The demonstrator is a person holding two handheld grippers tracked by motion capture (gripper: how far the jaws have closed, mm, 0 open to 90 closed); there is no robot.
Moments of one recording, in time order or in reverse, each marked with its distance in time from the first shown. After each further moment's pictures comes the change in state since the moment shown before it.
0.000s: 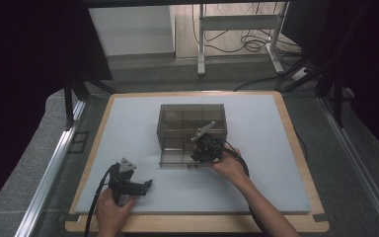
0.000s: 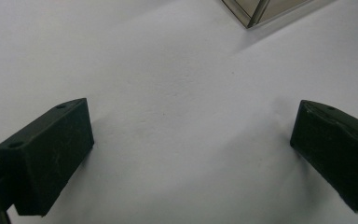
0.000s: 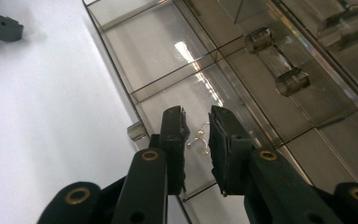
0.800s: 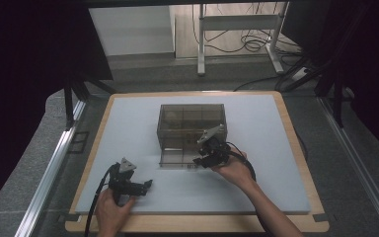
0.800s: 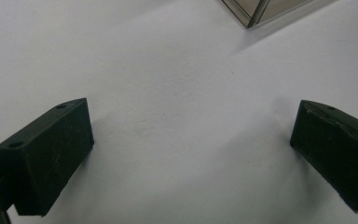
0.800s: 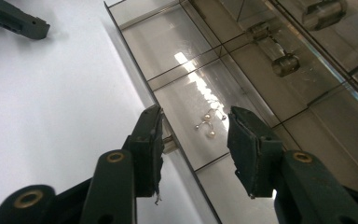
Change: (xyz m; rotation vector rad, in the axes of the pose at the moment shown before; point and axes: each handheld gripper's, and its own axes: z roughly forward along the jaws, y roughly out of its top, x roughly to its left) left arm 0.000 0.000 0.000 0.000 0.000 0.000; right arm 0.007 -0.014 -0.020 -0.053 0.000 -0.003
